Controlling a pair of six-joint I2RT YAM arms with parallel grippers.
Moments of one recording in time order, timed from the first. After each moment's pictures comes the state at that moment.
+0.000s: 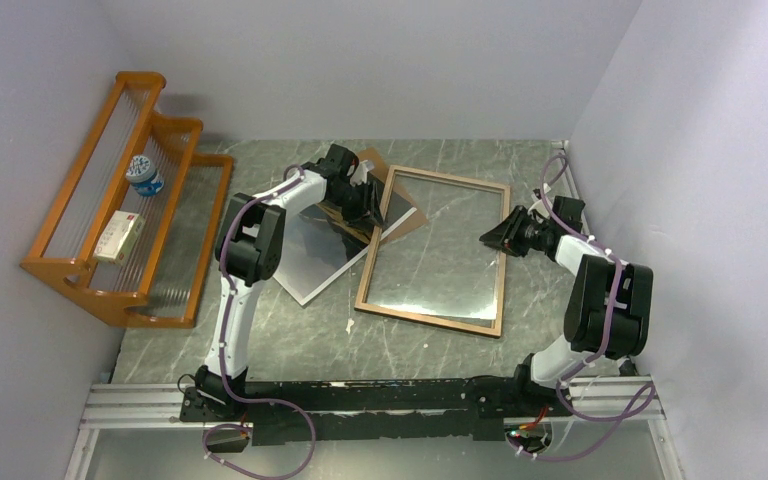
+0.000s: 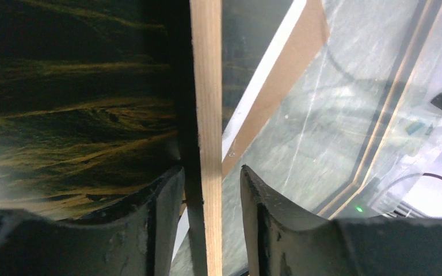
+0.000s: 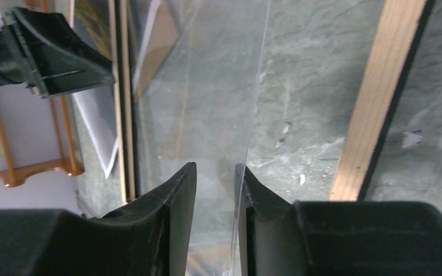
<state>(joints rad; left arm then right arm) -0.42 2.33 1.84 -0.57 0.57 -0.45 -0.24 1.58 0.81 -0.10 -0.76 0.38</state>
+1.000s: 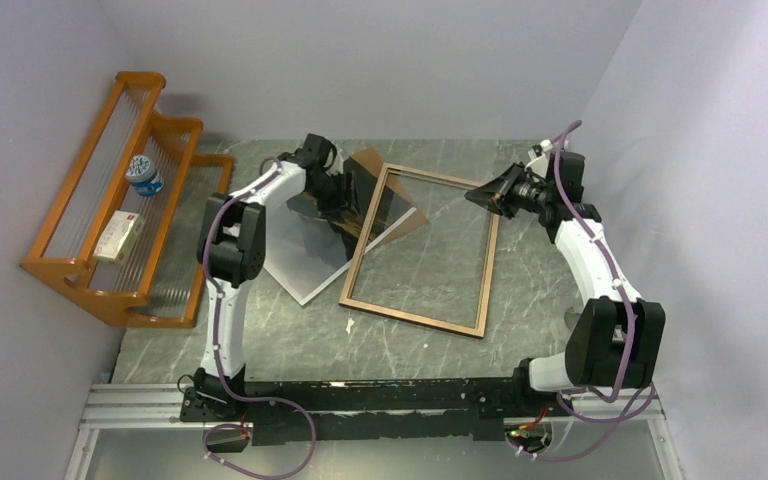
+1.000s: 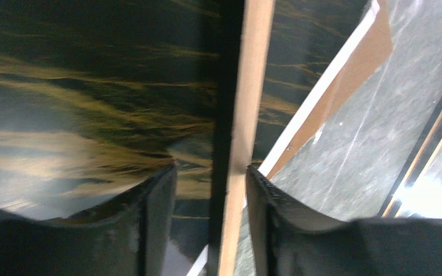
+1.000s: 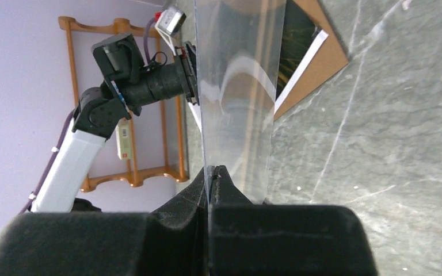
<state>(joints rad) -0.35 2.25 1.82 -0.65 0.40 -0.38 -0.09 1.39 1.06 -0.24 -0.76 0.80</state>
